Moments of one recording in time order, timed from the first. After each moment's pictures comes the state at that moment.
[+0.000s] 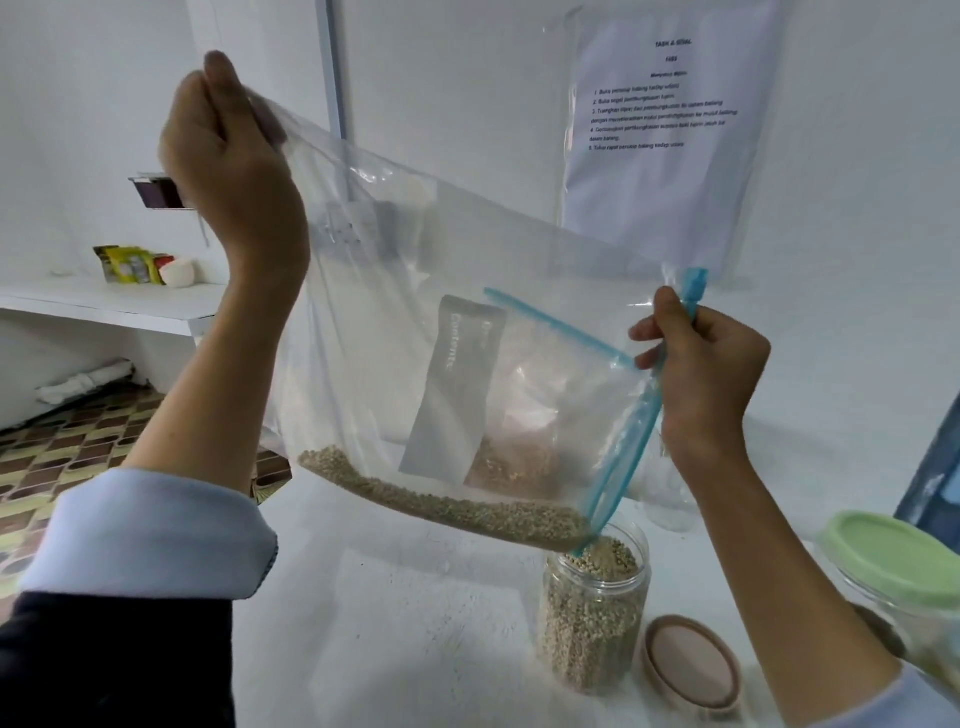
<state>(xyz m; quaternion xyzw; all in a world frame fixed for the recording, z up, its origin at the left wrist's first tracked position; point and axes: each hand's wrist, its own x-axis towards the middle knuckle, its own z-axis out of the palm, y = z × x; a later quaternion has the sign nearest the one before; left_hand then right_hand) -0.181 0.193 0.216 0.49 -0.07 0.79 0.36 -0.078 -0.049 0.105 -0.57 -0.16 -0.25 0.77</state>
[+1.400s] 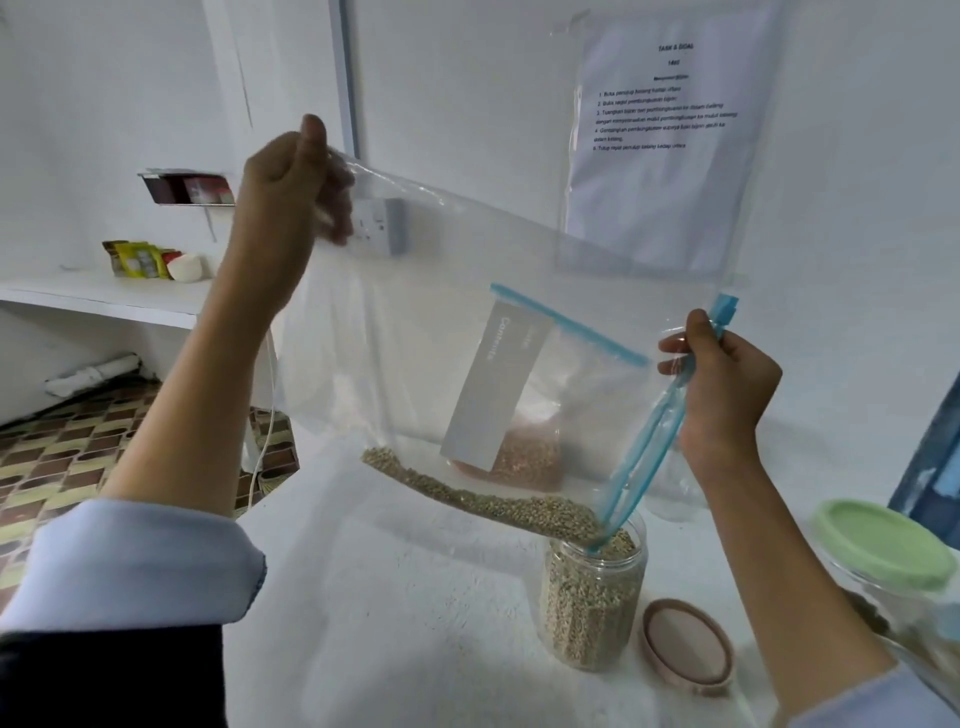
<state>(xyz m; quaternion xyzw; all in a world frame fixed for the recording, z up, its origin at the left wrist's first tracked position) -0.215 0.193 0.195 0.74 -0.04 0.52 0.43 -0.059 -0.065 0.081 -0.55 -0.11 -0.20 0.80</state>
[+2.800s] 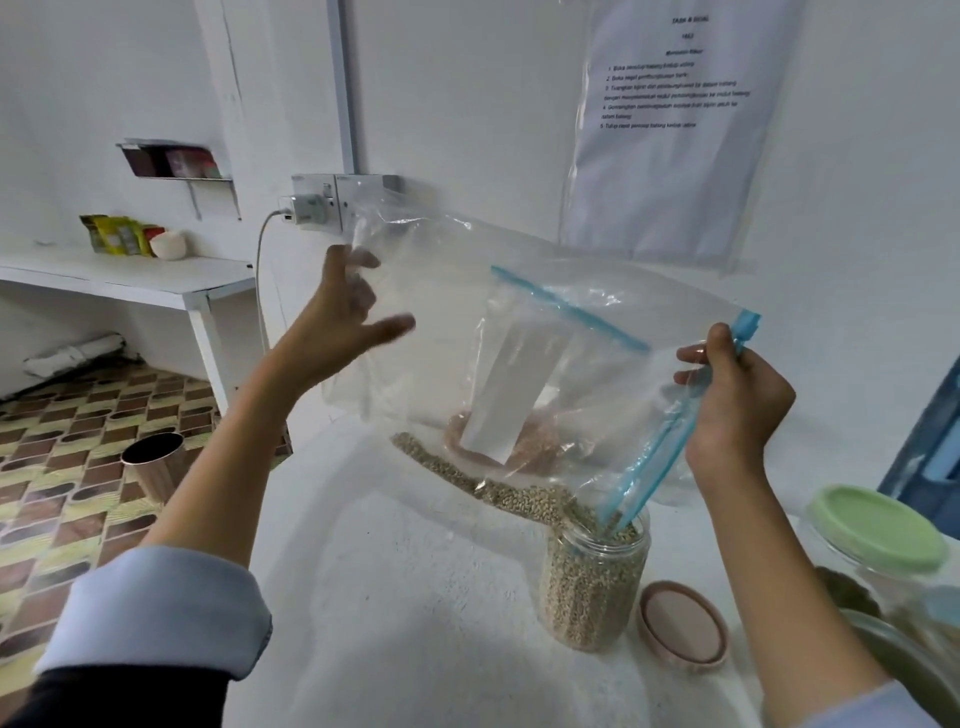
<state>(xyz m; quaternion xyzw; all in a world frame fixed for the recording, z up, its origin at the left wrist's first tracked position) -0.193 0.223 0.105 0.85 0.02 0.35 0.39 -0.060 -0.068 0.060 -0.54 -0.06 -0.22 0.81</state>
